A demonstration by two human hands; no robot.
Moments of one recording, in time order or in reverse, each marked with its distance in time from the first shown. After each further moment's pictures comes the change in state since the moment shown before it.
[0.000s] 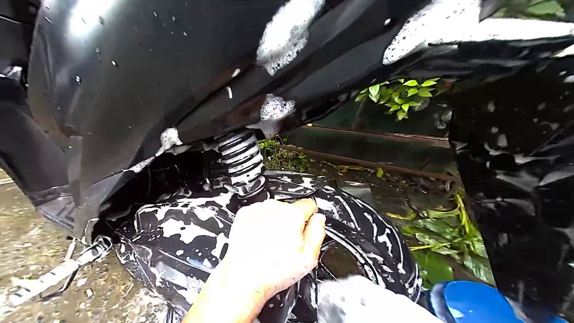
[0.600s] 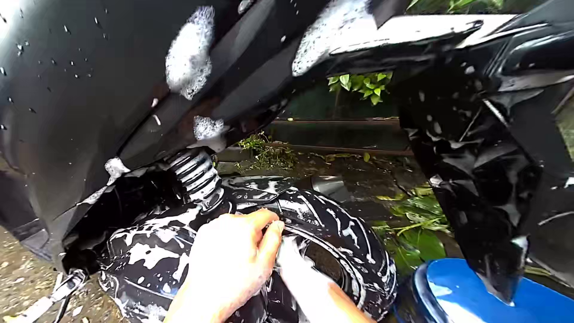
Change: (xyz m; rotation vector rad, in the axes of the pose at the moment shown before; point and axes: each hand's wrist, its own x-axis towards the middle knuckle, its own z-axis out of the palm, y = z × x) left_hand 0.005 0.002 0.006 0.073 -0.059 -0.076; right_hand 0.080 0.005 0.061 -0.772 -0.020 -0.078
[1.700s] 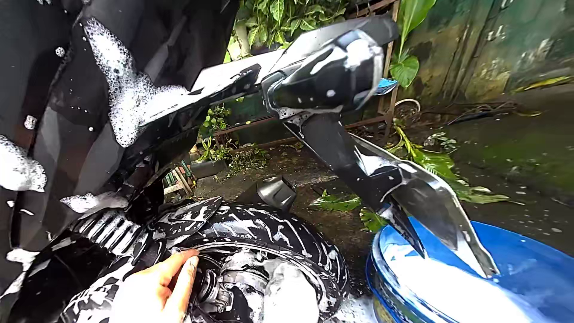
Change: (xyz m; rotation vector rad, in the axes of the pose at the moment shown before) left_hand -0.011 -0.010 -0.003 0.079 -0.053 -0.003; right_hand -0.009 -0.019 0.031 1.616 1.046 0.379
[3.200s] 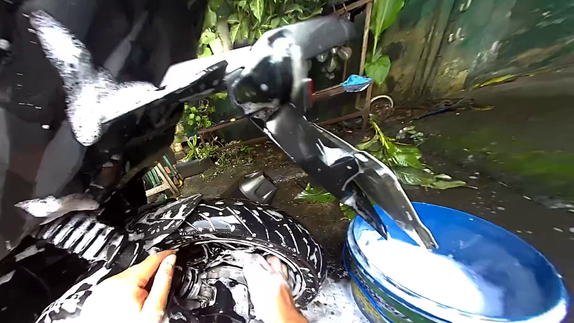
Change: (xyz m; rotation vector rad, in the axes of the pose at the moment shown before) left_hand -0.004 0.005 -0.004 0.094 -0.038 0.021; right_hand 0.030 0.026 -0.042 -1.348 -0.422 -0.698
